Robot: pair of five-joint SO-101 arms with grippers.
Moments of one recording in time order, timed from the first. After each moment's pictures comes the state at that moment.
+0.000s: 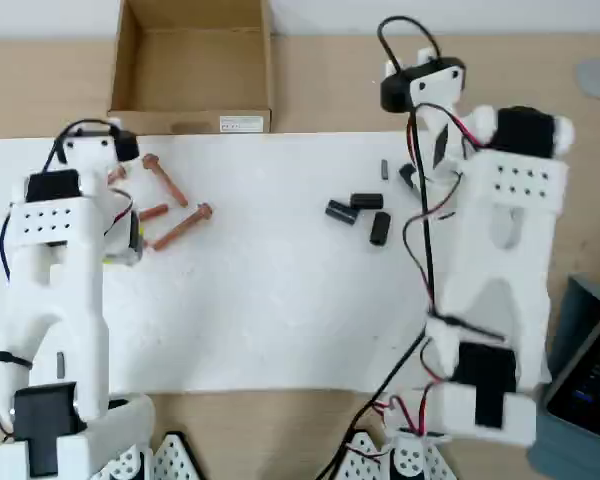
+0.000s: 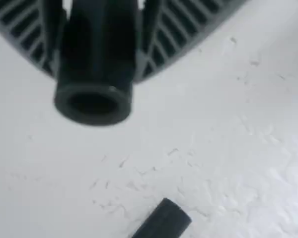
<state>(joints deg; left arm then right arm) -10.5 -13.9 20.1 83.8 -16.0 5.3 -5.1 -13.1 100.9 21.1</state>
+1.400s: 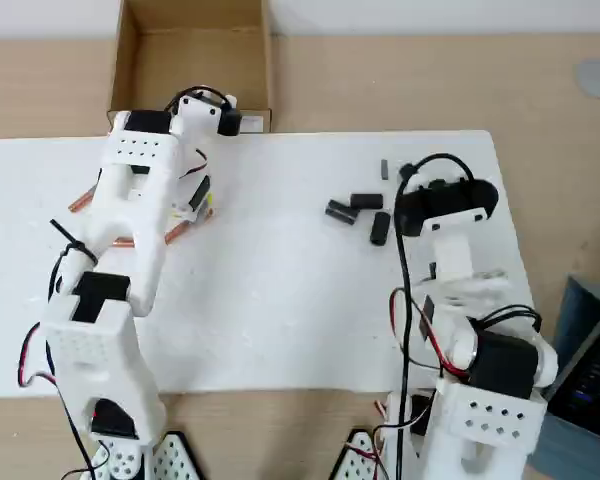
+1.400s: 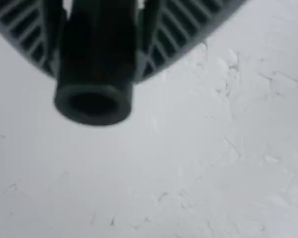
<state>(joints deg) 3.0 23.7 -12.0 82.4 -30.1 9.4 -67.8 47.5 85.1 13.1</state>
